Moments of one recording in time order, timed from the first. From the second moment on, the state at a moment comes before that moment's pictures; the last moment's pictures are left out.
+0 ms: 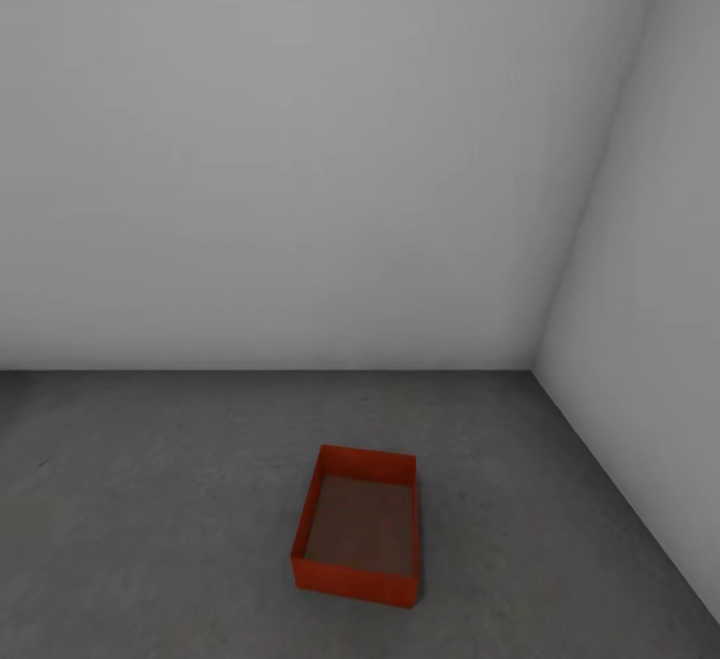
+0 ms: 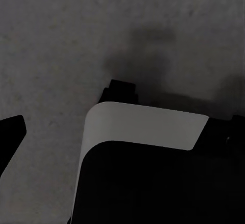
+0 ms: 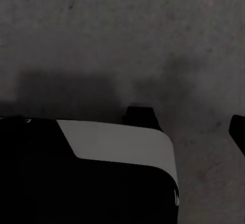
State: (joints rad) left arm -0.31 0.01 0.01 0.00 0.18 0.10 0.09; right arm -0.29 0.08 0.58 0.02 -0.50 -0.06 -0.09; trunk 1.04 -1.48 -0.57
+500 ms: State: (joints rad) left arm -0.31 0.01 0.01 0.00 0.18 0.10 0.09; right arm -0.29 0.08 0.58 0.02 -0.50 -0.06 -0.09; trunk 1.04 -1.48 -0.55
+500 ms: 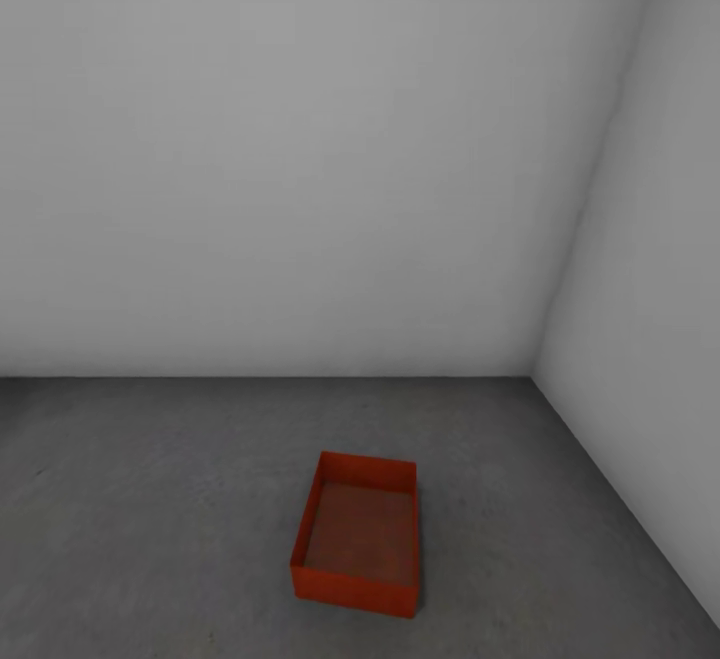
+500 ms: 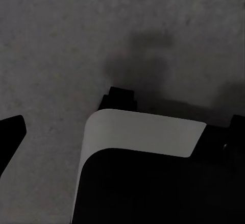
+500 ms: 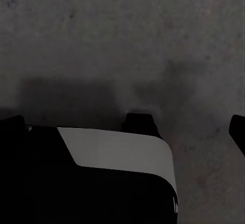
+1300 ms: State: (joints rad) left arm -0.31 0.01 0.01 0.00 0.18 0.10 0.09; right arm -0.29 0.08 0.58 0.02 -0.50 -0.06 -0.09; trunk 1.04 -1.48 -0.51
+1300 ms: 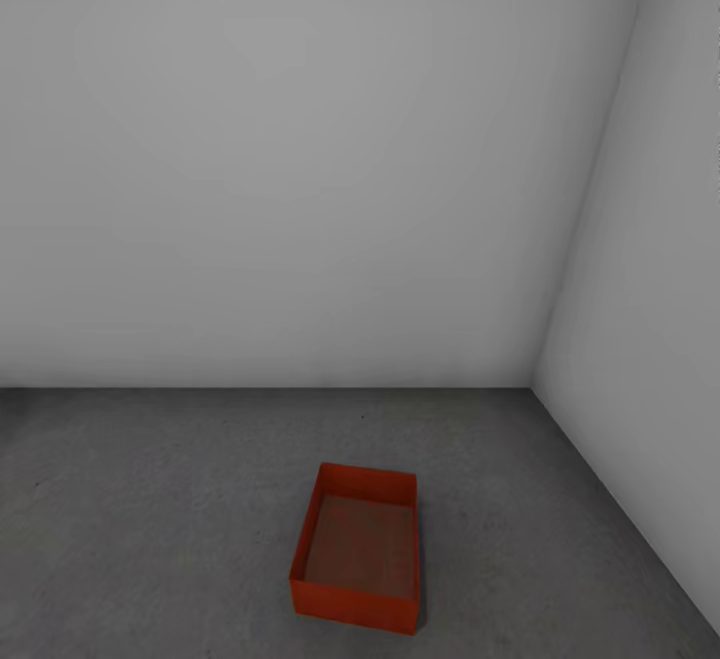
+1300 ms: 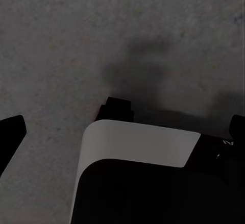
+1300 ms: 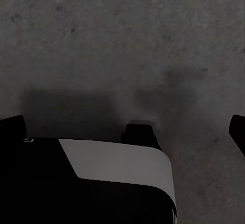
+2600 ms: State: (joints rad) left arm -0.31 0.01 0.01 0.00 0.18 0.10 0.09; right arm -0.29 0.07 0.58 0.02 -0.50 -0.06 -0.09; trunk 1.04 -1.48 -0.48
